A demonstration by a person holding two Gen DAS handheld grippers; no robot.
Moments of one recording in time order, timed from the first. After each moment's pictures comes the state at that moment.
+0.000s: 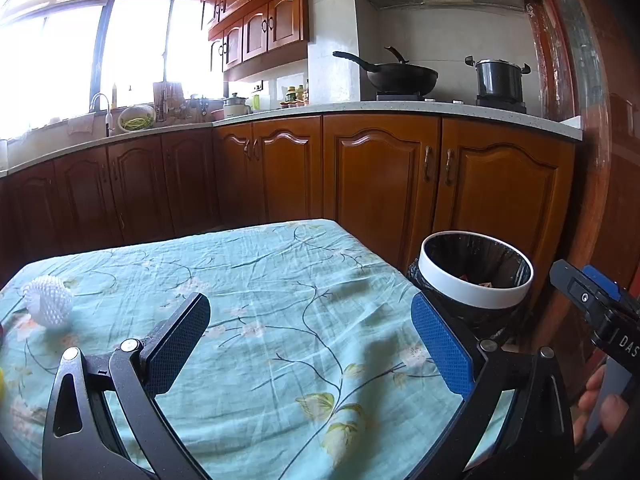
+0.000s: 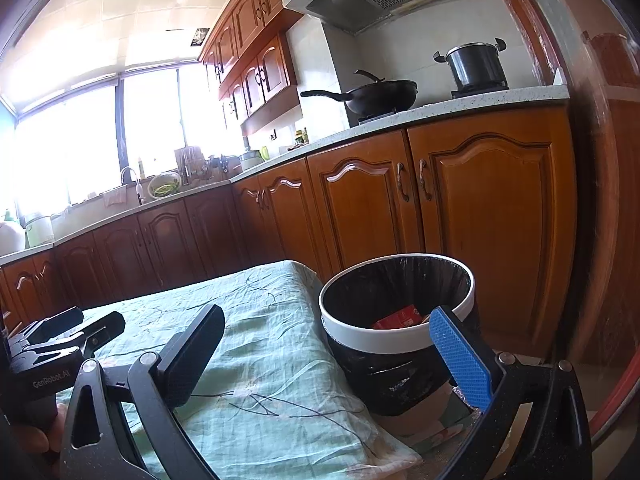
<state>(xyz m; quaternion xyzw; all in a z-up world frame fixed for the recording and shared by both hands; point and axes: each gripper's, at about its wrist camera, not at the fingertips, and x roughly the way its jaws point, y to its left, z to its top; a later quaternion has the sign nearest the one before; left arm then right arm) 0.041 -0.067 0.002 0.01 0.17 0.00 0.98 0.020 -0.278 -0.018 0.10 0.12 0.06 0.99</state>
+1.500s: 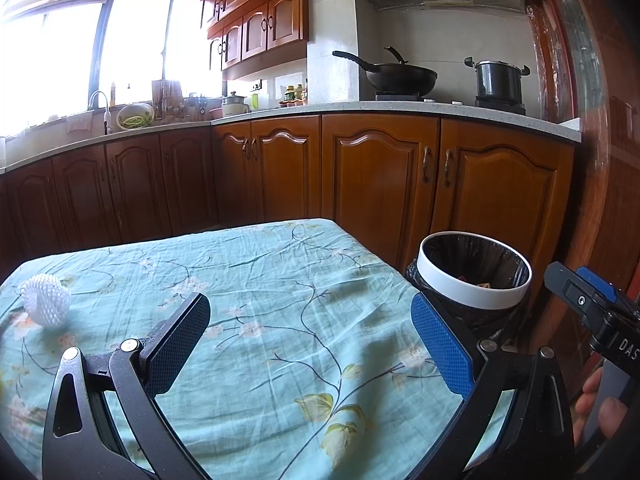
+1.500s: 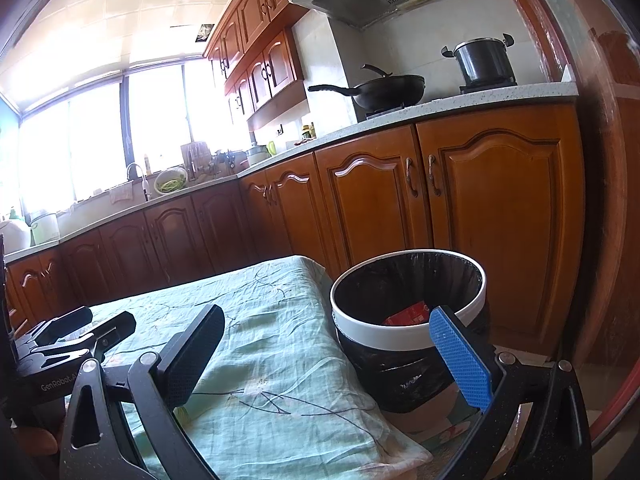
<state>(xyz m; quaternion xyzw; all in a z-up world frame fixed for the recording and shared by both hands) 0.043 -0.068 0.003 0.00 0.17 -0.01 0.98 0.027 -0.273 -0.018 0.09 0.13 0.08 0.98</state>
